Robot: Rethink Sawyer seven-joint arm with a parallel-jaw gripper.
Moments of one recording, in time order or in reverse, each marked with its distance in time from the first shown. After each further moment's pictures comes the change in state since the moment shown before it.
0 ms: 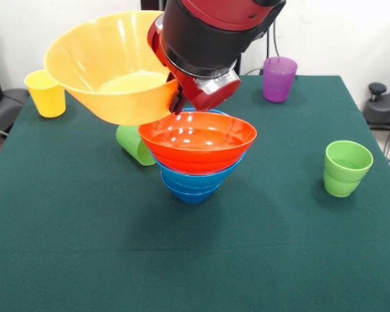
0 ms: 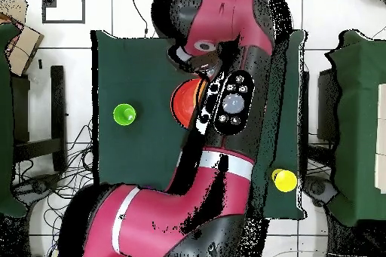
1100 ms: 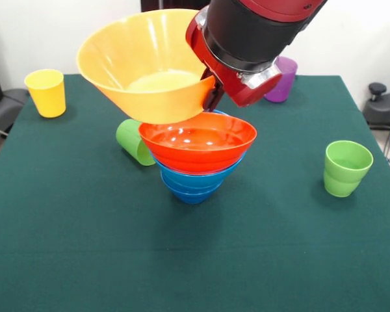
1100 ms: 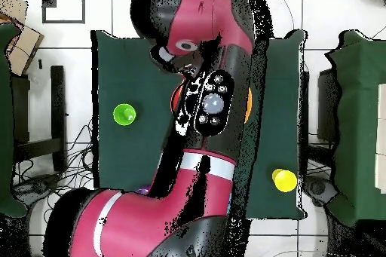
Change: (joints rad) arm 0.050 0.000 -0.032 0.010 0.054 0.000 0.000
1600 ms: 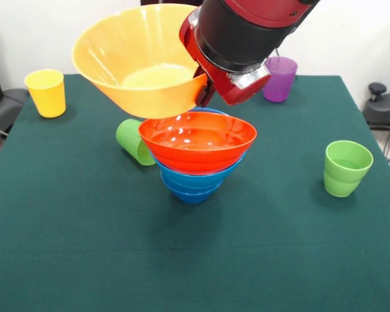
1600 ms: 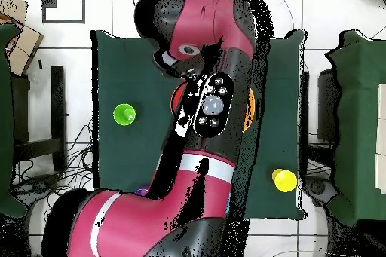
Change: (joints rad) arm 0.005 0.000 -0.028 0.039 0.002 0.000 0.000
